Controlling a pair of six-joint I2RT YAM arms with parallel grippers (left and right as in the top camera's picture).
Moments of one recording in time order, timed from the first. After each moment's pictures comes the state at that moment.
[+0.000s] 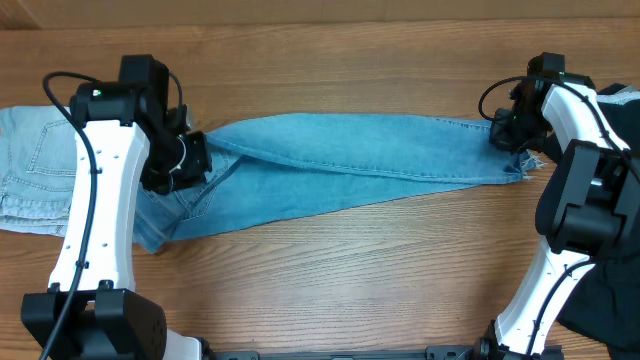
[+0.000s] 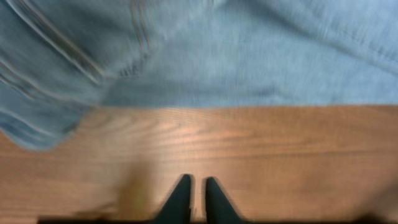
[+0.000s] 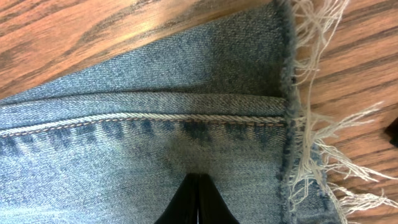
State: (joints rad) left arm 0.03 1.67 1.61 -1.48 0.17 -0.23; right arm -0.23 2.25 1.72 -0.96 -0.03 0.09
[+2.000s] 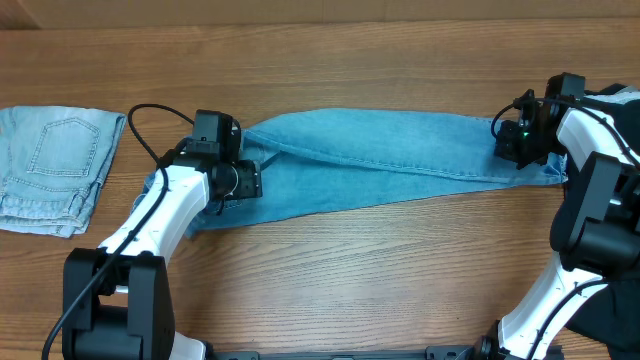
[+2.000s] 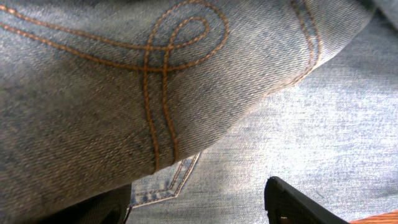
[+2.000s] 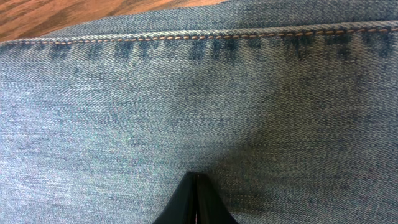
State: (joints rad) left arm -0.13 1.67 1.02 -0.61 0.07 -0.23; right arm -0.31 2.13 1.48 -0.76 -0.22 -0.06
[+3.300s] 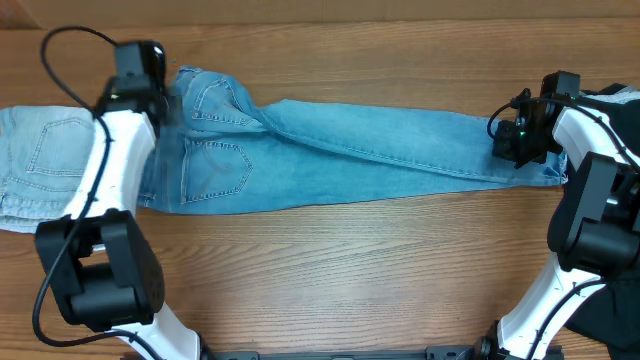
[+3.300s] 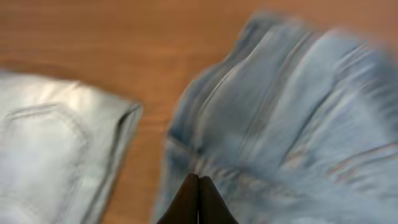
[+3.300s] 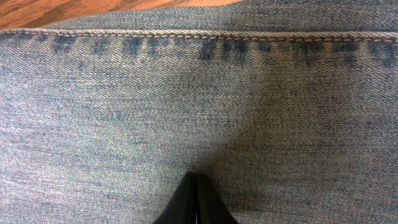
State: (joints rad) left arm 0.12 1.86 1.47 -0.56 -0.21 0.04; right arm -0.29 2.13 1.48 -0.76 -0.18 -0.06
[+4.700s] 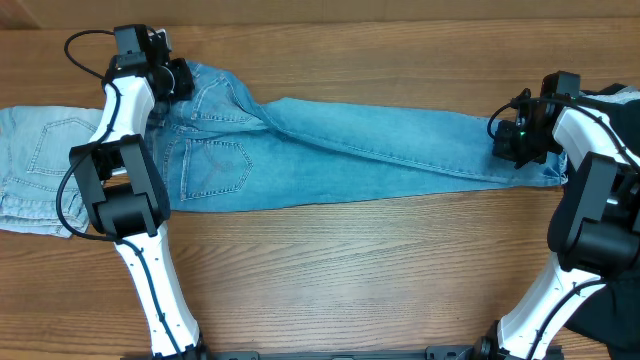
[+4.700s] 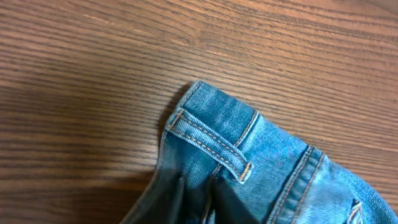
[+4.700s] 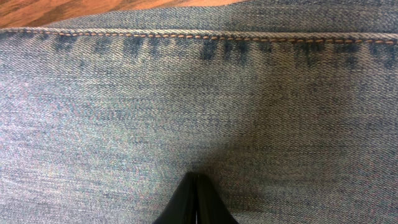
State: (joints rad) left arm 0.20 2.50 2.03 -0.50 0.25 -0.14; right arm -0.29 2.13 1.48 -0.76 -0.18 -0.06
